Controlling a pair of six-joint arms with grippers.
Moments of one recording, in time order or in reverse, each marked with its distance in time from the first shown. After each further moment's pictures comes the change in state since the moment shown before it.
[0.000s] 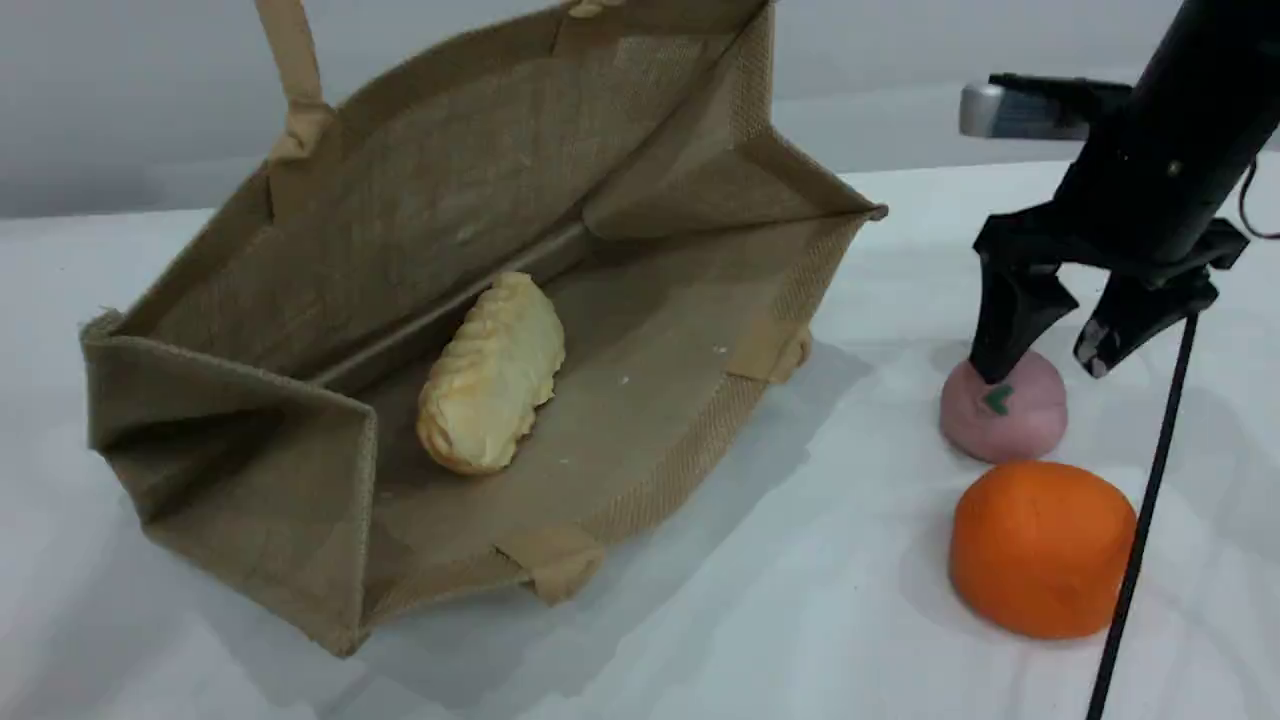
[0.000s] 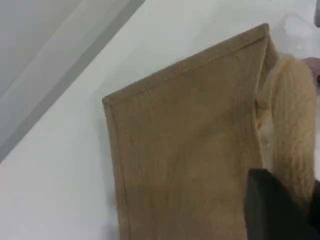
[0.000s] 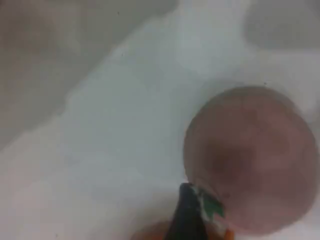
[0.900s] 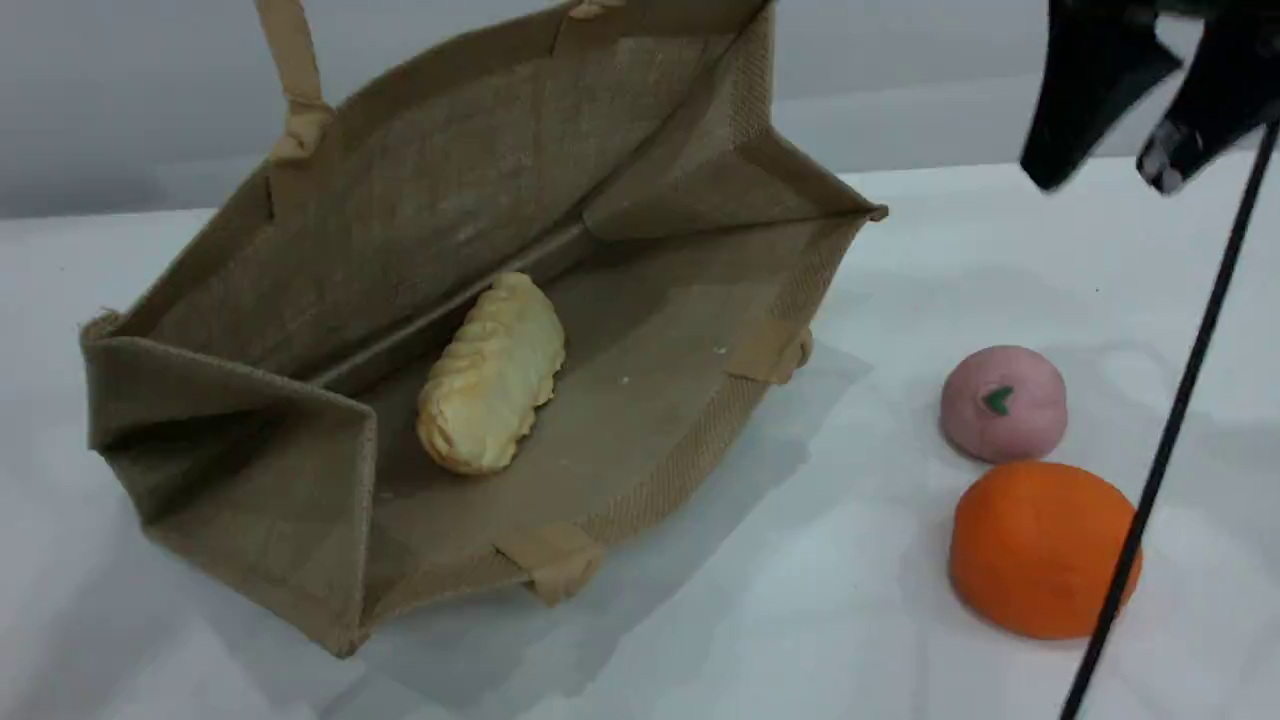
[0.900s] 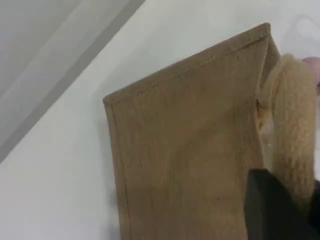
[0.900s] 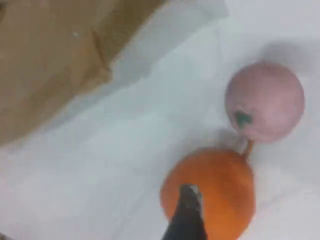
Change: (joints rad) left arm 0.000 0.000 0.000 0.002 0.000 0.000; right arm 0.000 -0.312 0.004 -0.025 0.244 0.037
